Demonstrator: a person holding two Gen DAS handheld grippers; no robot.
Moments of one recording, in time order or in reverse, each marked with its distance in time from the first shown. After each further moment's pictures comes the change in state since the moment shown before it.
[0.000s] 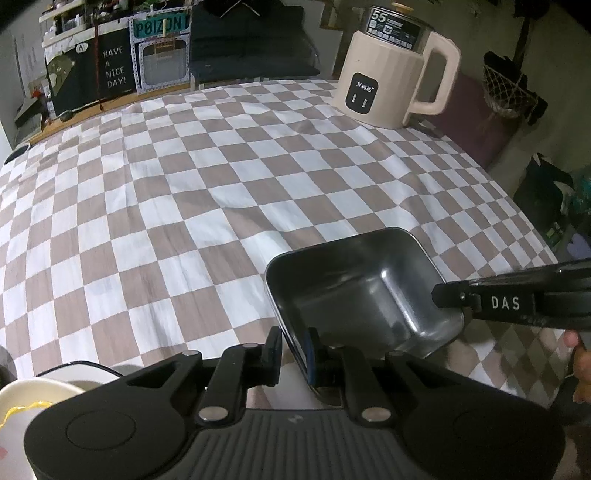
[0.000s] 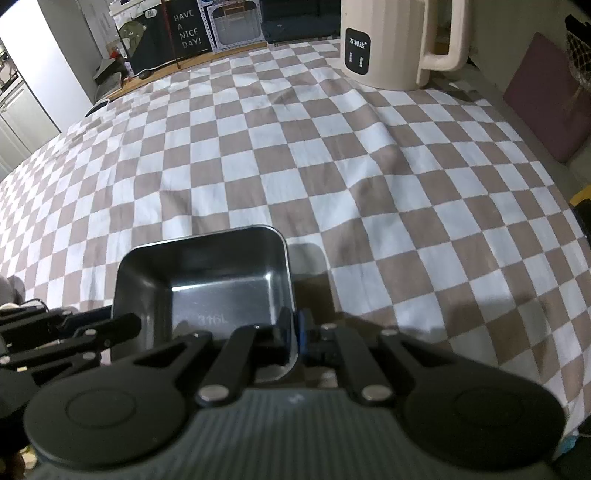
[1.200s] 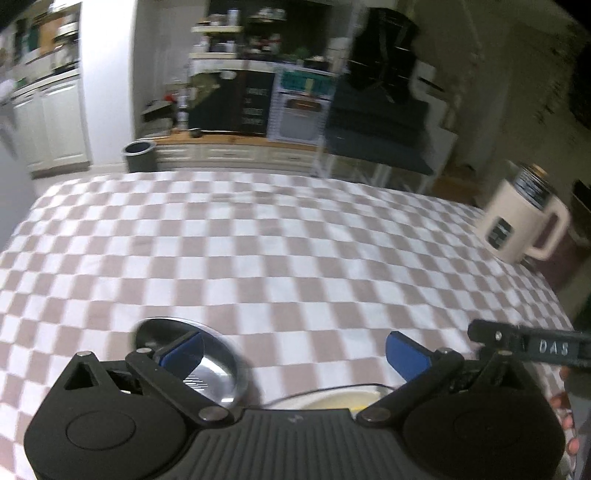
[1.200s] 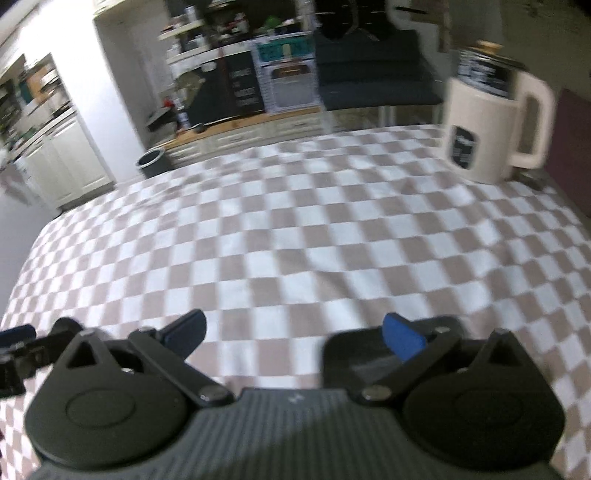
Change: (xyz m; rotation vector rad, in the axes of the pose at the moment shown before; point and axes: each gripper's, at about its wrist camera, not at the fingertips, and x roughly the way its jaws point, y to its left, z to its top) left arm -0.135 0.185 -0.029 -0.314 -0.247 0.221; right arm -0.035 0.144 0.011 -0.076 -0.224 0.113
